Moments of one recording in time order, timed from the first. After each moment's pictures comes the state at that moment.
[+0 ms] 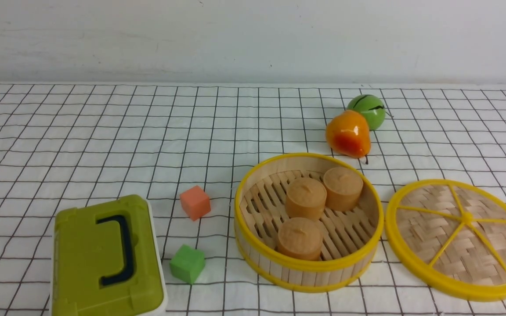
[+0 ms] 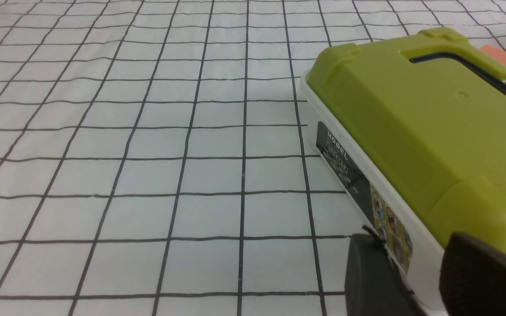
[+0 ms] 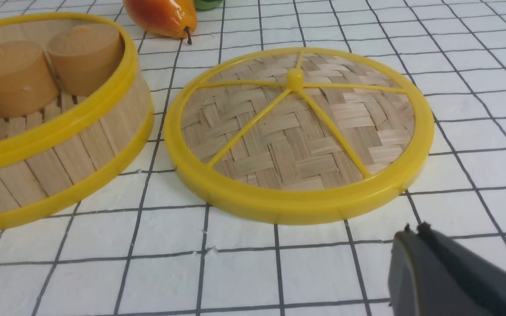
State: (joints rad) right arm -0.02 -0.01 0.02 0.02 0.39 0.12; left arm 0.01 -0.01 0.03 -0.03 0.35 0.03
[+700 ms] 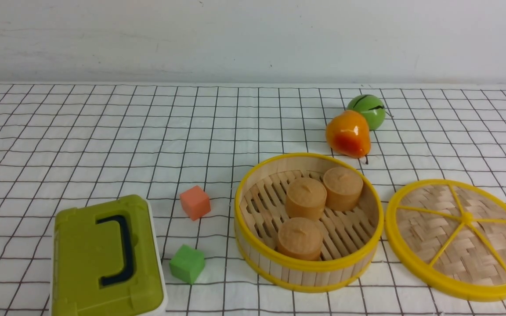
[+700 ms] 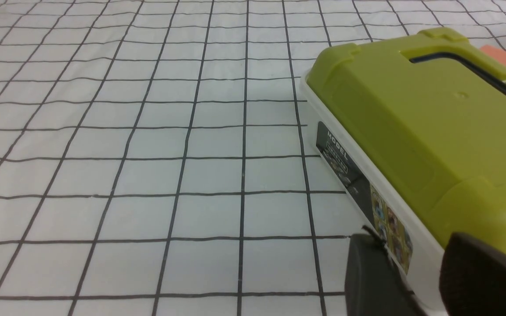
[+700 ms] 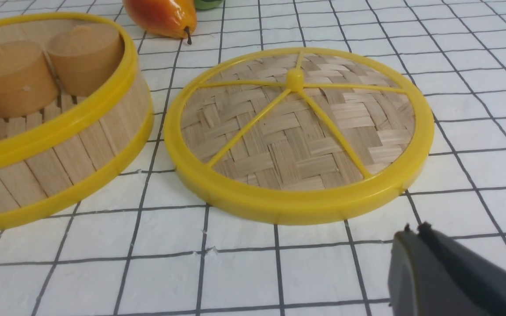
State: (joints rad) right arm -0.02 -0.01 0.02 0.02 0.39 0.12; left arm 0.01 -0.01 0.03 -0.03 0.35 0.03
